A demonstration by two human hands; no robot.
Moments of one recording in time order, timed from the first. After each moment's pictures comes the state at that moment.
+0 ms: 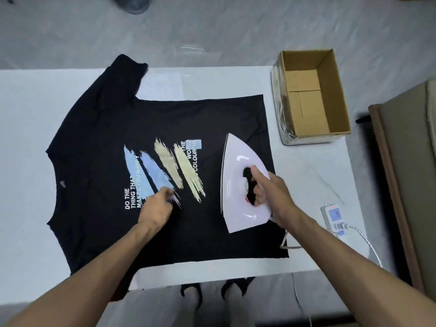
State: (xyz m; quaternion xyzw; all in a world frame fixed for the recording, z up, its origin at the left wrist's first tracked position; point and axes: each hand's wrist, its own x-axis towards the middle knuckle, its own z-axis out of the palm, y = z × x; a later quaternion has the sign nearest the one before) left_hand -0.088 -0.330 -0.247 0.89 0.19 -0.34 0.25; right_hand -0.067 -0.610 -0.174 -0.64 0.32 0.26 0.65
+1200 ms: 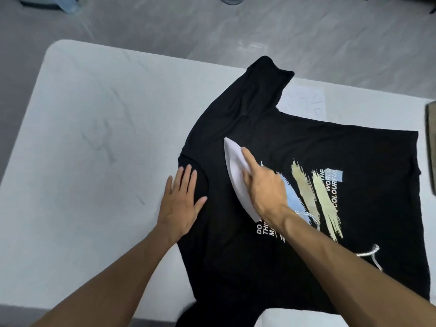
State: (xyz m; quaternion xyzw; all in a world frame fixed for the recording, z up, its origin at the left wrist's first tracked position) left_hand -0.065 0.003 -0.343 0.98 0.02 -0.20 0.04; right_hand 0.023 -0.194 -0.252 -0.97 -0.05 0.19 0.14
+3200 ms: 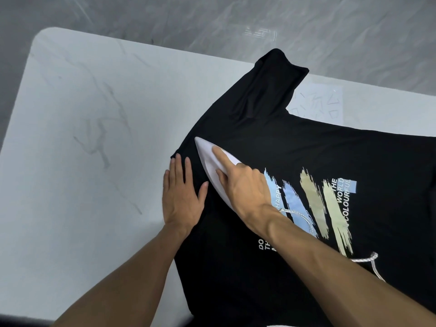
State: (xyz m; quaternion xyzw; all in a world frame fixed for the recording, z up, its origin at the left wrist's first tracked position) left_hand -0.023 -0.011 -0.354 0.98 0.16 -0.14 0.07; right_hand 0.054 -0.144 -0.260 -0.96 -0.14 0.23 0.11
